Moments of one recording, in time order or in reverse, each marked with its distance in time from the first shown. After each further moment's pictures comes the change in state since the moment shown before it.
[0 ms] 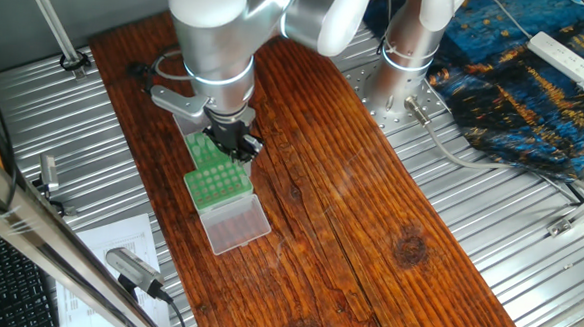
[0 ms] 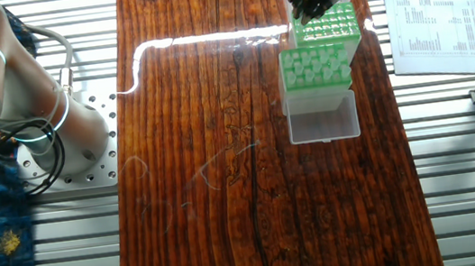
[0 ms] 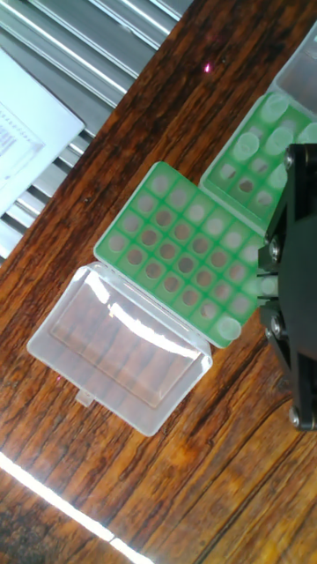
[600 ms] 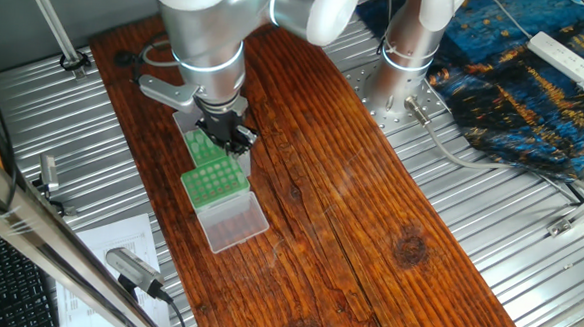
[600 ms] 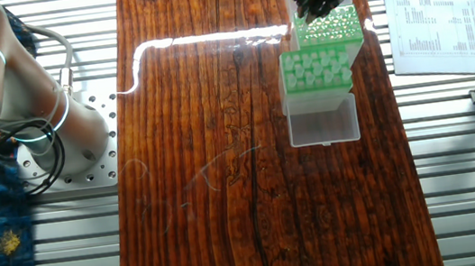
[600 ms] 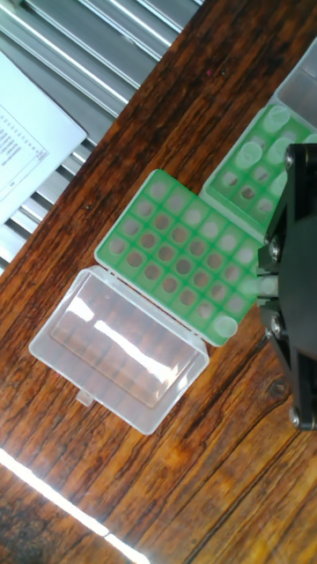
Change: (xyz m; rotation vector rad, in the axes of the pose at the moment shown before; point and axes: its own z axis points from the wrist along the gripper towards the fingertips) arm 0.000 -0.008 -0.015 -0.011 0.008 -0.012
